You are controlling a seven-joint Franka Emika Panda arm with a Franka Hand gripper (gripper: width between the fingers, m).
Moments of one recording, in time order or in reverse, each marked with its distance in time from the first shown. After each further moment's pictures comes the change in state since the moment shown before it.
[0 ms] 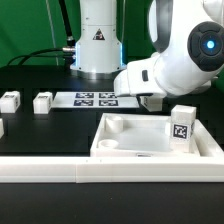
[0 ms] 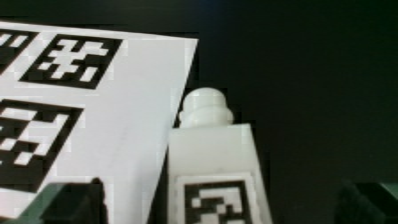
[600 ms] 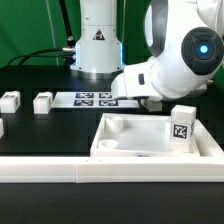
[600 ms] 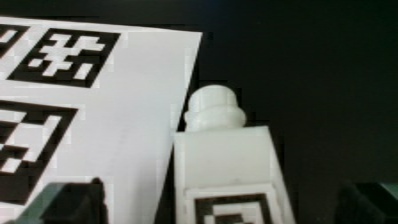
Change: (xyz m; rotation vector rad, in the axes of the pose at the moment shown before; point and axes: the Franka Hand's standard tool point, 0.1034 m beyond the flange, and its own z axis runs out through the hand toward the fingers) arm 0.004 0.004 0.011 0.004 0.012 0.009
